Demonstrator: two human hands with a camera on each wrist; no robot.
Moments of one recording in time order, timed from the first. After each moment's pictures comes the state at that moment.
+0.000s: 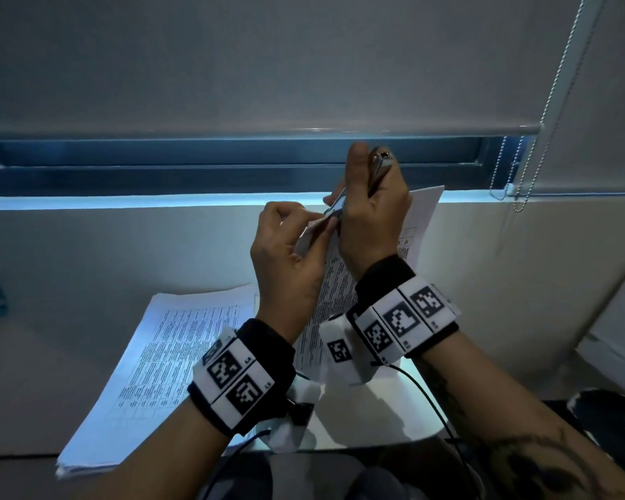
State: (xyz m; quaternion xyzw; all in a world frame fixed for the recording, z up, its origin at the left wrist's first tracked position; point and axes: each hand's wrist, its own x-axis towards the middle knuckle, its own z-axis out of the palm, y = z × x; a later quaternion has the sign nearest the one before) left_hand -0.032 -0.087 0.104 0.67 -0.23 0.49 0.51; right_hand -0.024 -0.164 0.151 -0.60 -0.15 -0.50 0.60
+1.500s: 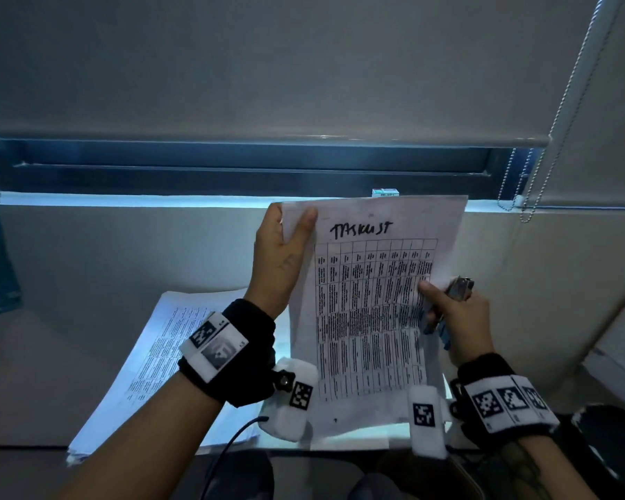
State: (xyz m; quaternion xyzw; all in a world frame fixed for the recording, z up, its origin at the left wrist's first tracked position) left_hand -0.017 -0.065 0.112 0.67 -0.19 0.23 0.68; right_hand -0.031 -0.290 0.032 -0.65 0.03 -0.28 0.71
